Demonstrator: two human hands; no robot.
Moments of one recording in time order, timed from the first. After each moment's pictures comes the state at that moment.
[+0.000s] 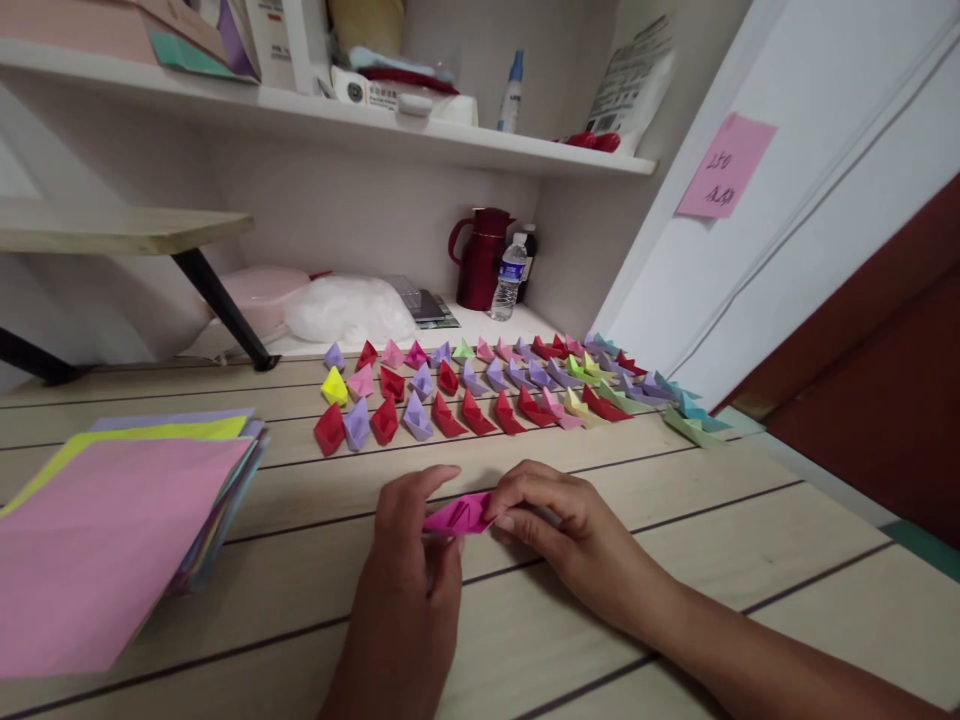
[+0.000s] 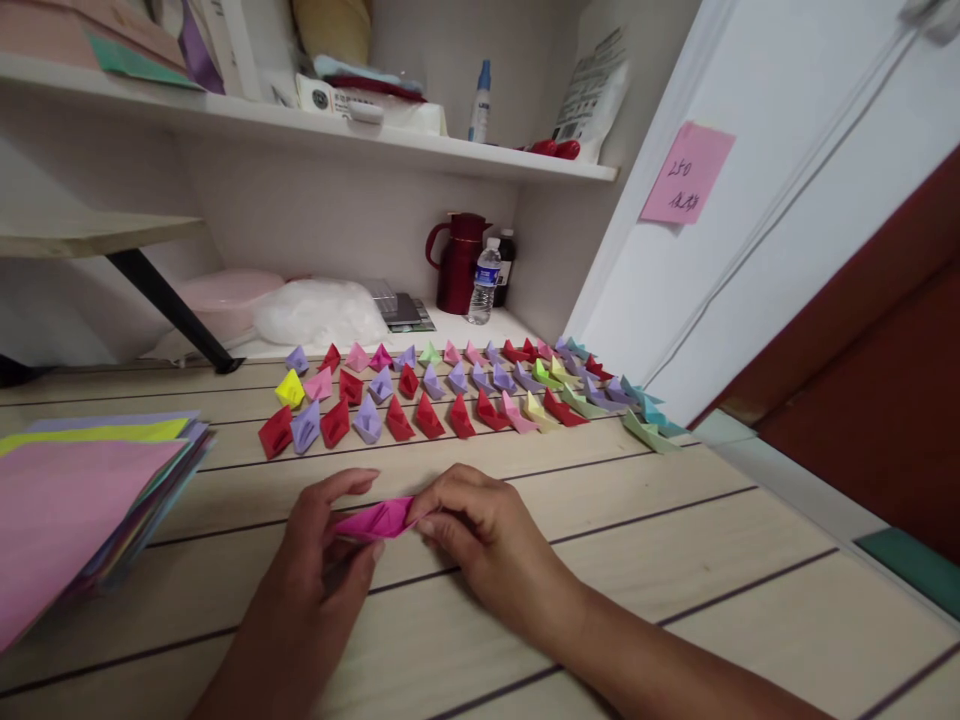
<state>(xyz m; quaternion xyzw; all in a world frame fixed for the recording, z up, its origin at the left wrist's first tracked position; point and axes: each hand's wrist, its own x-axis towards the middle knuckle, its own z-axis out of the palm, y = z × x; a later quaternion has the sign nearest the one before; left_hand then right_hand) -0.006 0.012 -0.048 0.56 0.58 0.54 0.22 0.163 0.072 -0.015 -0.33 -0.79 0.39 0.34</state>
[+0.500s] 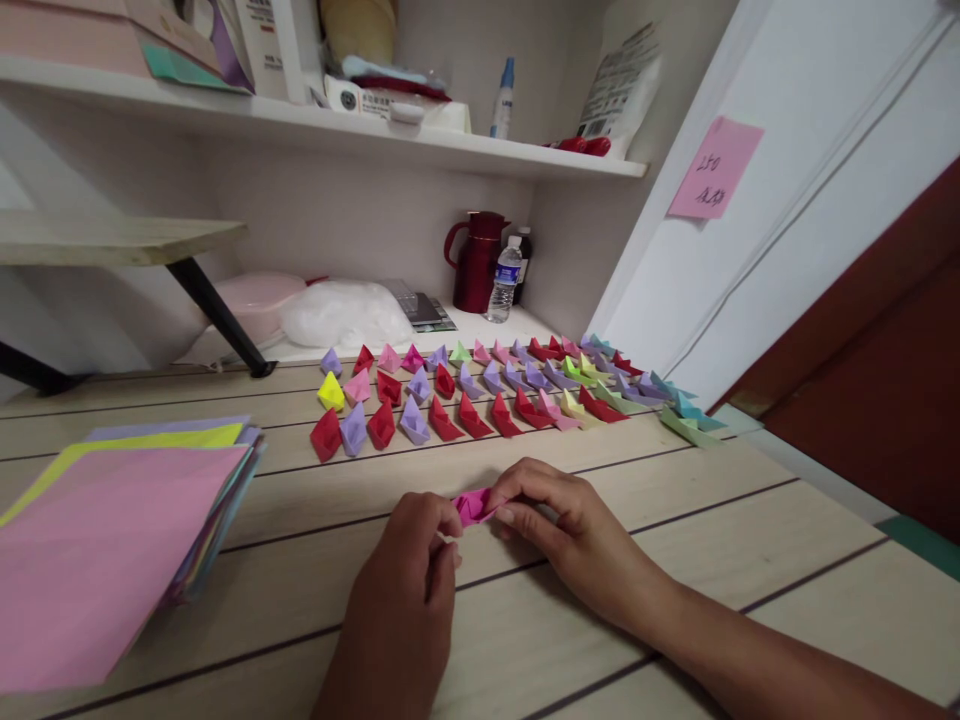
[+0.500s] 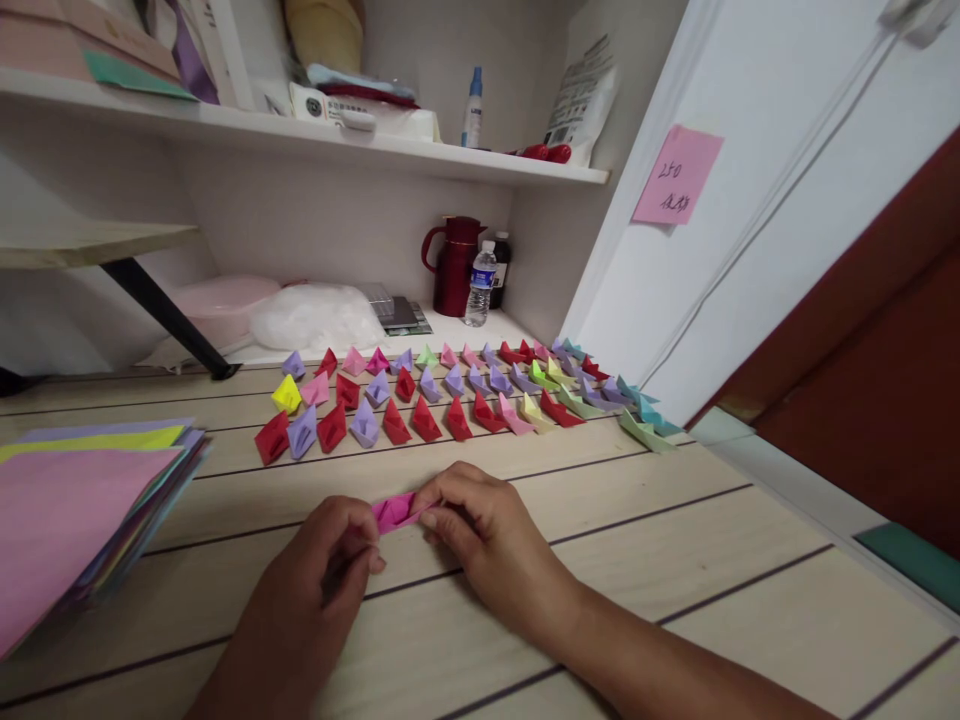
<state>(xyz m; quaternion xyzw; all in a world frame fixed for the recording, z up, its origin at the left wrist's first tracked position) -0.012 0.011 -0.041 0.59 0.63 0.44 0.26 0.163 0.075 -0.014 -0.34 -0.78 0.39 0.35</state>
